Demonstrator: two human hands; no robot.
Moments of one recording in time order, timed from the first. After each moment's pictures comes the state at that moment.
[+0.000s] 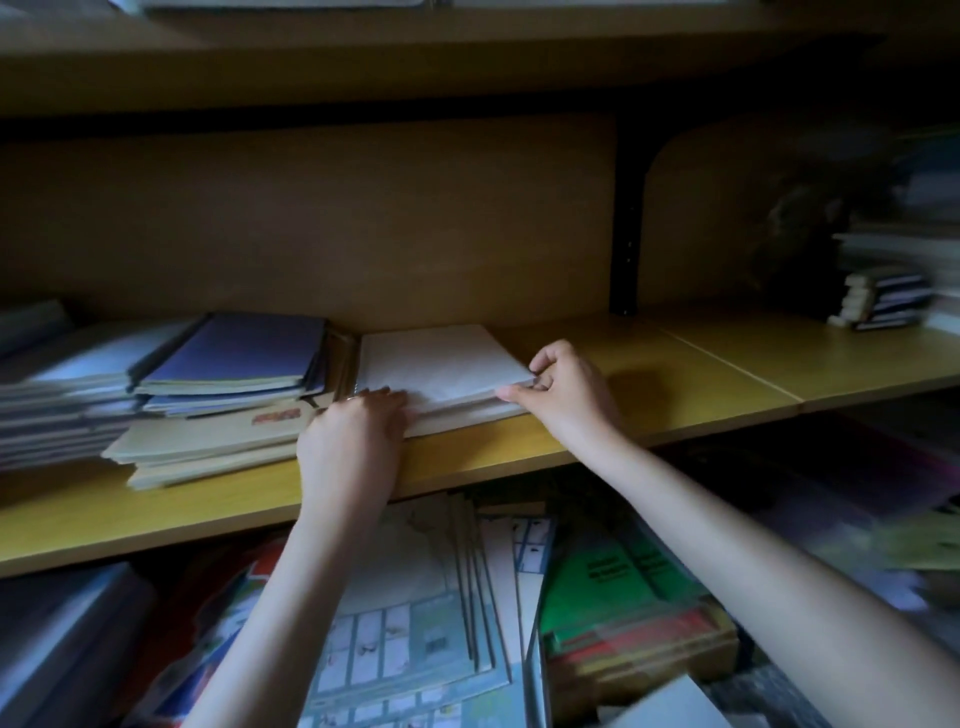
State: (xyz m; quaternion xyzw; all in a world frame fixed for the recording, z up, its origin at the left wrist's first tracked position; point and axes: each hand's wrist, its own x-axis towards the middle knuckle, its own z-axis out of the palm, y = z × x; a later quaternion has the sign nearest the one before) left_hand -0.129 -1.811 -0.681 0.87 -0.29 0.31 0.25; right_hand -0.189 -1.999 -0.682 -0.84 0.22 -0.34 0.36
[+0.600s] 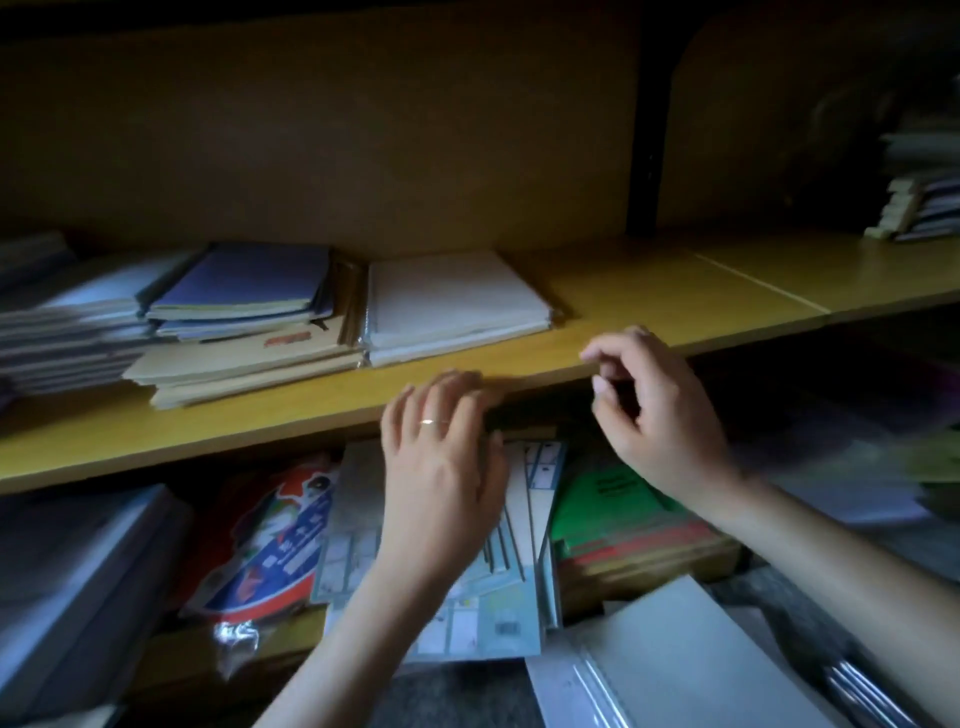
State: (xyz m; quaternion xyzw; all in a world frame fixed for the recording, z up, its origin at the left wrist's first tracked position) left_hand -0.197 -1.806 -0.750 0.76 -0.45 0.37 0.29; right_hand -0.280 -1.990 -0.737 -0.85 -0.03 -0.49 0.18
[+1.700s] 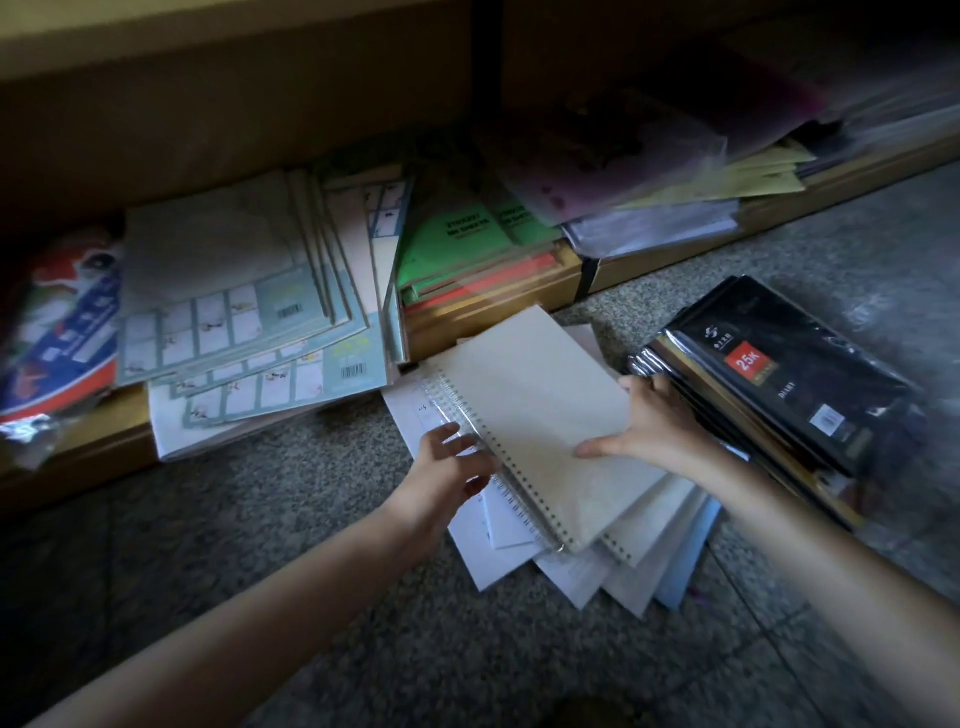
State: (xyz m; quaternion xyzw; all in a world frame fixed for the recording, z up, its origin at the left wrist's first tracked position) left_hand -0.338 -1.819 -0.936 0.61 0.00 -0.52 0.60; right_hand -0.474 -2.014 -0.951 -0.84 0.46 0.12 0.25
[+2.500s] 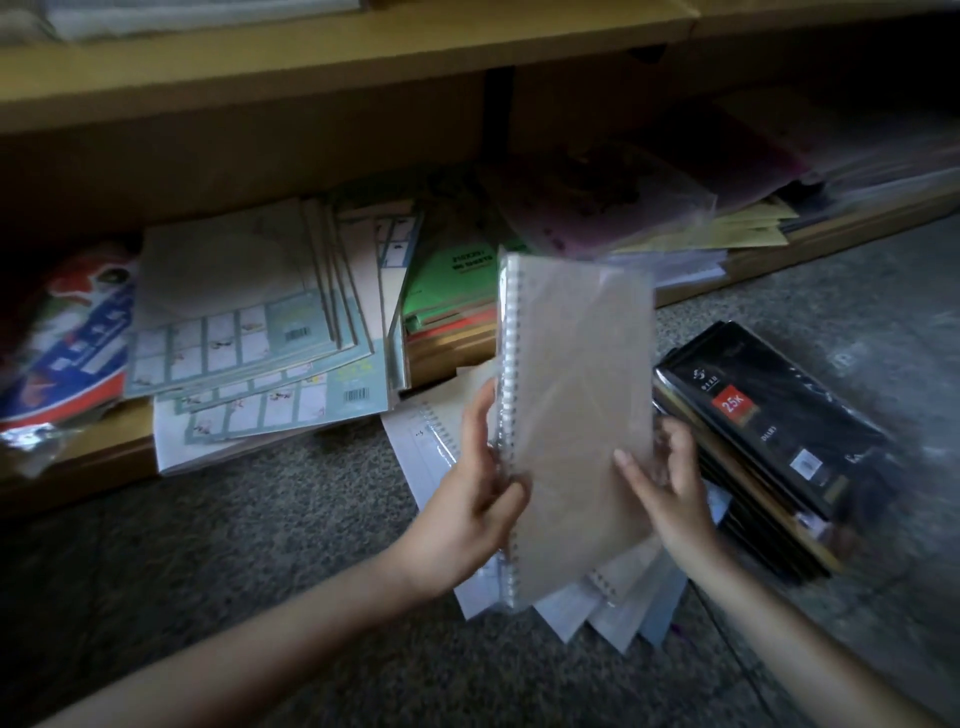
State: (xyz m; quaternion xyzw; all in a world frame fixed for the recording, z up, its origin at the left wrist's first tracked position) left_hand -0.357 -1.812 -0.873 0.58 -0.43 -0.38 0.57; right_hand -0.508 -1.970 -0.941 -0.69 0.39 -0.27 0.54
